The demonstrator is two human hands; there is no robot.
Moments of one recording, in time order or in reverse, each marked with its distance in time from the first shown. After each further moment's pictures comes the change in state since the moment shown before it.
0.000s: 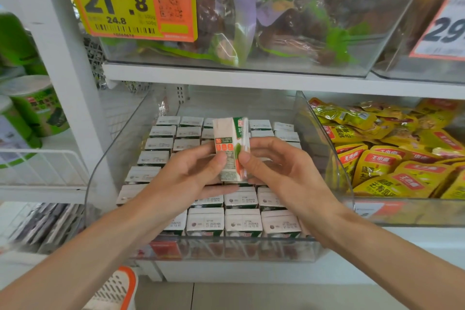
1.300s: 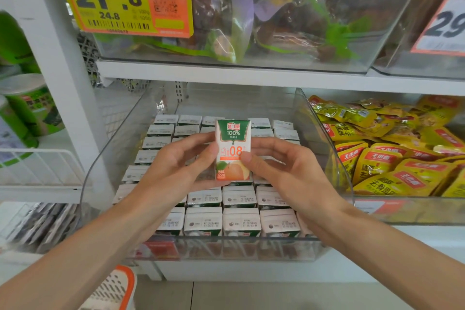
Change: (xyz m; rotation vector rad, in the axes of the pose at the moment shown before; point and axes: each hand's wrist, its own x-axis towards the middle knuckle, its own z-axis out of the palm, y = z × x) left_hand 0.005 0.001 -0.003 0.005 0.157 0.024; right_hand 0.006 0.009 -0.006 -0.036 0.030 0.003
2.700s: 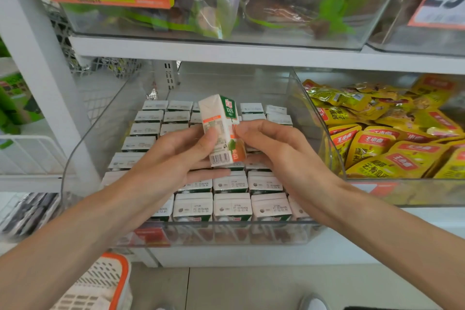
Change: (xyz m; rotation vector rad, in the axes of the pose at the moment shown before) left_hand 0.000 -0.002 0.003 -0.037 -0.173 -0.050; right_hand -0.001 -0.012 -0.003 0.050 -0.091 0.102
